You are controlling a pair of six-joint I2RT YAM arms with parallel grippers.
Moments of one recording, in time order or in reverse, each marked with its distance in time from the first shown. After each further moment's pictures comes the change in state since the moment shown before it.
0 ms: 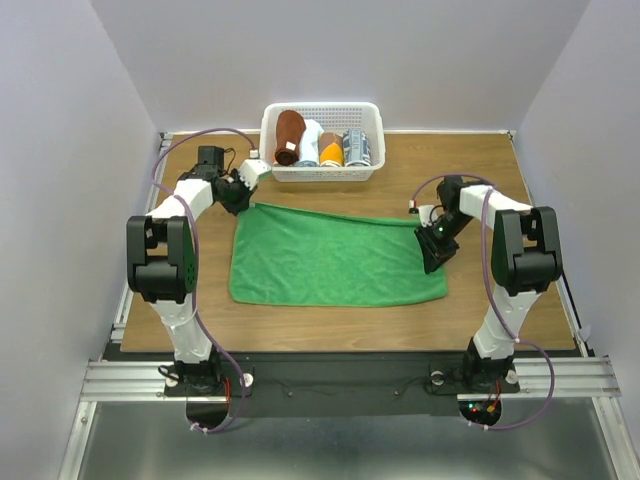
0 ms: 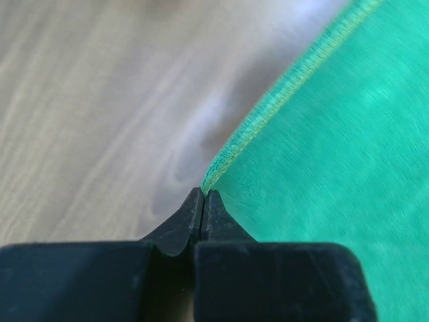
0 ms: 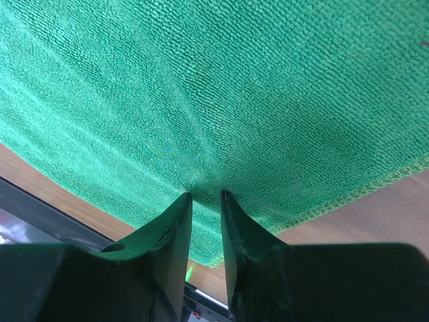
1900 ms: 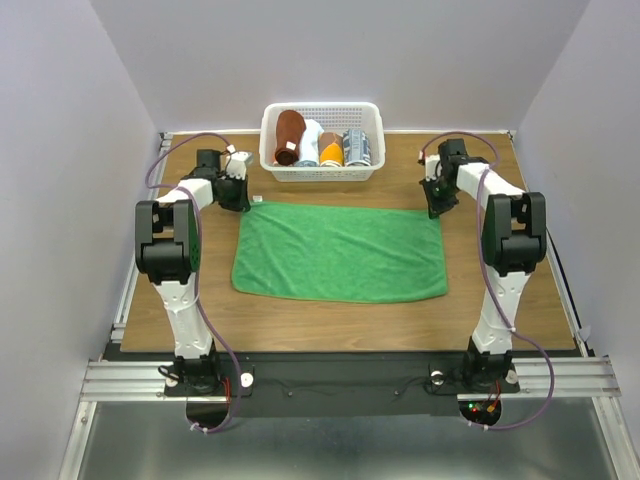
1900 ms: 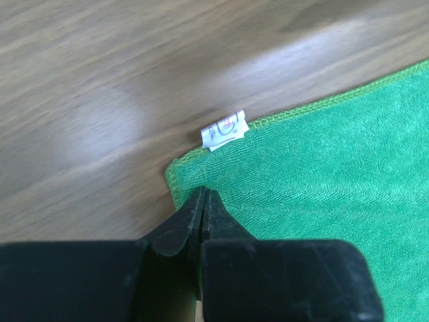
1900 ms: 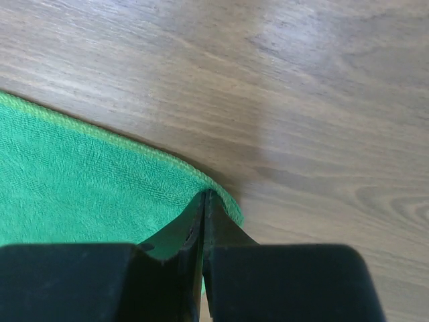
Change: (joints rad) left arm 0.046 0.203 0.074 0.178 -0.008 -0.557; right arm -0.022 0.188 0.327 0.311 0.197 0.171
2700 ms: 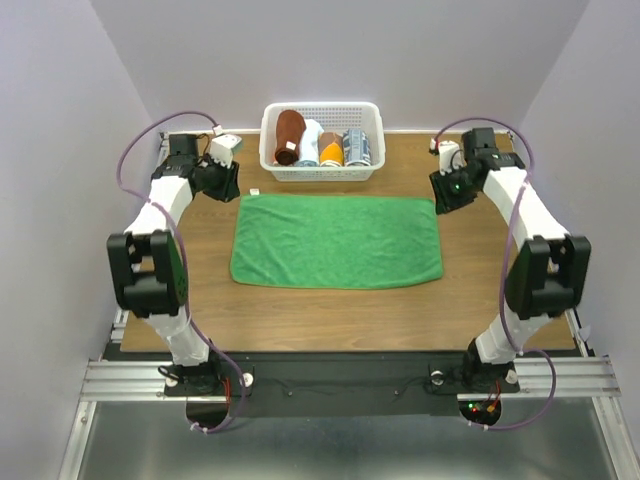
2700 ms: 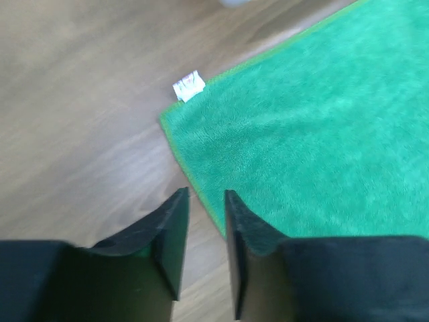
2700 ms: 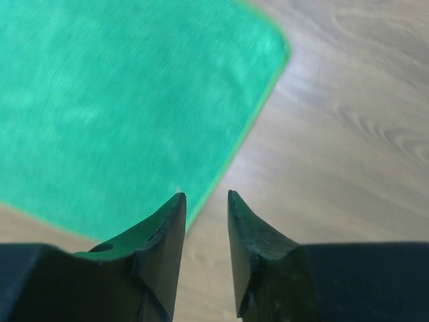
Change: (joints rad) left arm 0.056 -0.212 0.019 -0.169 0.071 0.161; right arm -0.003 -0.316 -0.057 -0.163 -0.114 -0.096
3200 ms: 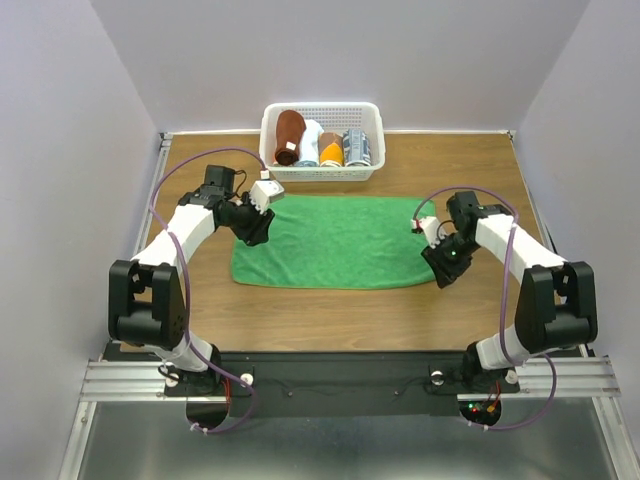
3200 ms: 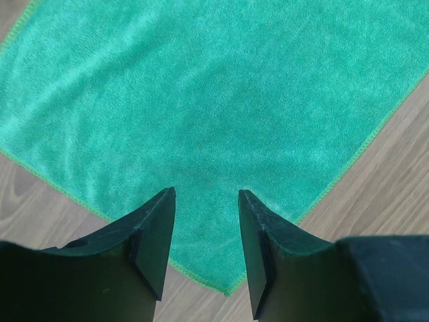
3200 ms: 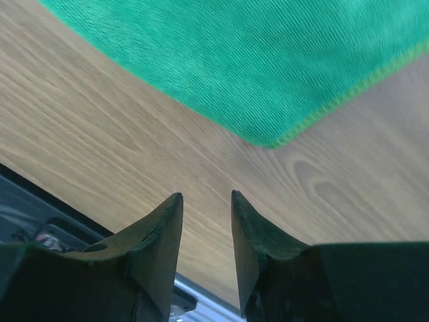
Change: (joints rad) left arm -0.207 -0.301 -0.310 -0.132 0.029 0.245; right arm 0.047 -0.281 -0.551 -0.133 -0.042 -0.297
